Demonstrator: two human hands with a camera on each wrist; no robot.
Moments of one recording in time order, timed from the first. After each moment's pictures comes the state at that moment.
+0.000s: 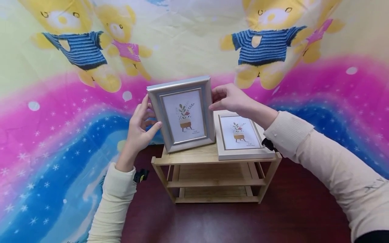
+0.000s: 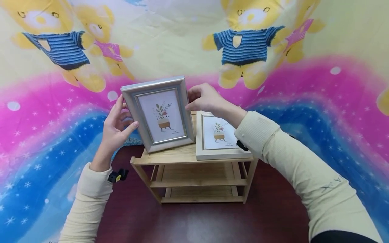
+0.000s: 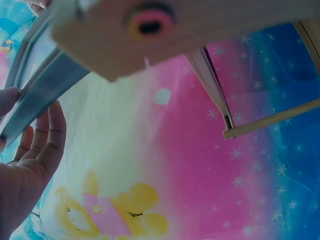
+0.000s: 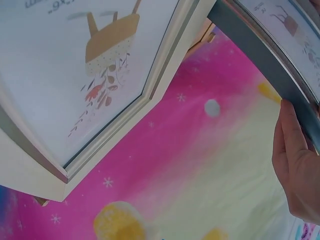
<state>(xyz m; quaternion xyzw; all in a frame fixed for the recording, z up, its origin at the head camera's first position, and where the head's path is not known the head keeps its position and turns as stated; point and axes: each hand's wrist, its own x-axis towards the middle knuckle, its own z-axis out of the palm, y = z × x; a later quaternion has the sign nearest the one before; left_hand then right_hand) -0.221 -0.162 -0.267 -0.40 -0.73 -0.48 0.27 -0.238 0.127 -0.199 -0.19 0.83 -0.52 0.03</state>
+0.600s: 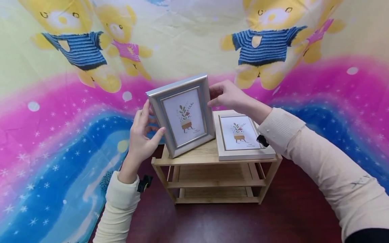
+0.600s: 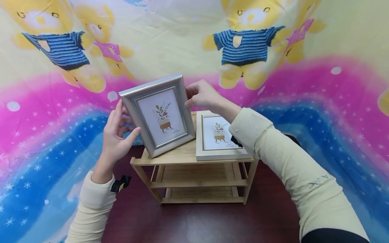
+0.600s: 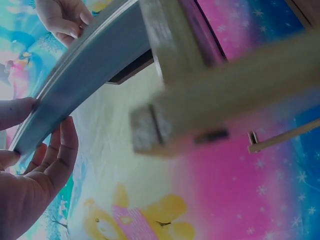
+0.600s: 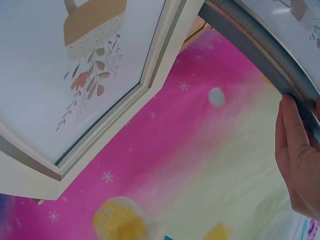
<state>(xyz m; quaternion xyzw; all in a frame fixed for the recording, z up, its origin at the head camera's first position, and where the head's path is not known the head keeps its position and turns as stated) -0.197 -0.149 -0.270 -0.37 -0.76 -0.41 0.34 -0.250 0.124 -0.195 -0.20 0.84 -0.50 0.02</state>
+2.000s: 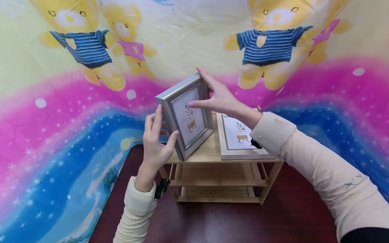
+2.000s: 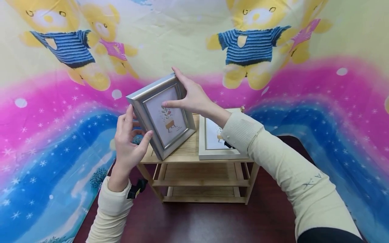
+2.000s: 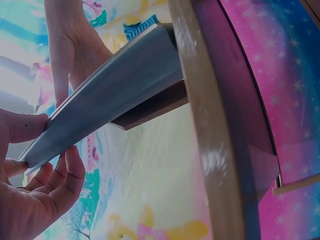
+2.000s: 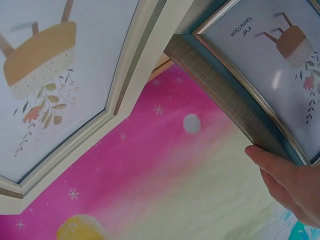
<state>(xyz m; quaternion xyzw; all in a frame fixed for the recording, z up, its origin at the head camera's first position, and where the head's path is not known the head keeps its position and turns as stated) -0.173 -0.115 -0.278 -0.34 -0.73 -0.39 0.44 -0.238 0.094 -0.196 -0.27 0.84 -0.46 -0.07</state>
